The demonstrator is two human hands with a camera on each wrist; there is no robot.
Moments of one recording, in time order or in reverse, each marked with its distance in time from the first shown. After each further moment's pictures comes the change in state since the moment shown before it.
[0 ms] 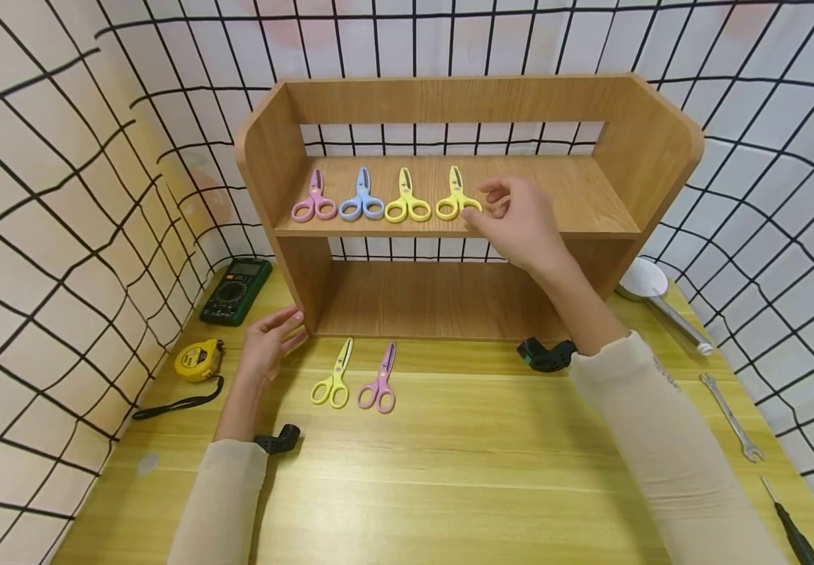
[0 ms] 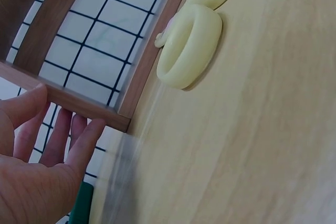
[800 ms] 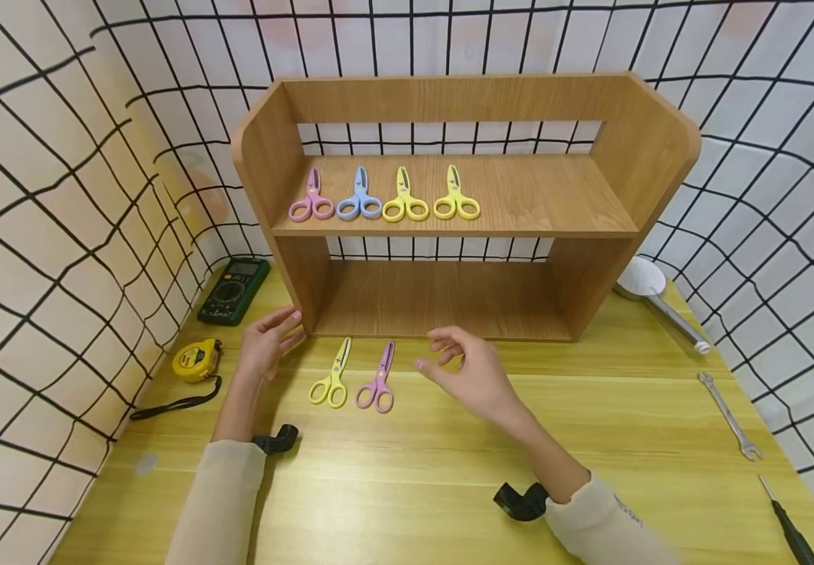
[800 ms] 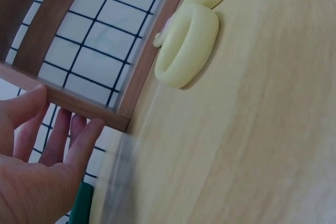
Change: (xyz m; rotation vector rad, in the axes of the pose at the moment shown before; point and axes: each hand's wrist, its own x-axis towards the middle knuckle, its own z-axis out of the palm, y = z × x) left_hand -0.002 0.001 0.001 0.018 0.003 -0.007; right_hand -0.141 0.054 0.102 0.181 -0.213 0.042
